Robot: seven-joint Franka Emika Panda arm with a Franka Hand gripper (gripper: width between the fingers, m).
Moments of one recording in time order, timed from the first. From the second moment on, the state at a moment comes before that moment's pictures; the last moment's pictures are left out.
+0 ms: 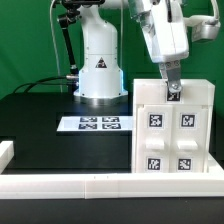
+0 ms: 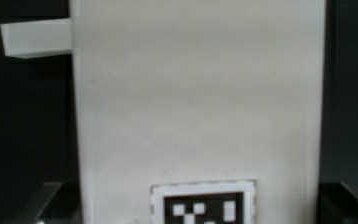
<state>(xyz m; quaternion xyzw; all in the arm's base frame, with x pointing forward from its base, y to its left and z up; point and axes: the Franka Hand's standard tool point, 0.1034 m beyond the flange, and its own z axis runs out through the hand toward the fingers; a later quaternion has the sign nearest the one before) 0.602 0.083 0.151 -0.65 0.75 0.02 0.13</state>
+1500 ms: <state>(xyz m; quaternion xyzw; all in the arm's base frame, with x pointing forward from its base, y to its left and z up) 0.603 0.080 0.164 -0.48 0.86 0.05 0.16</state>
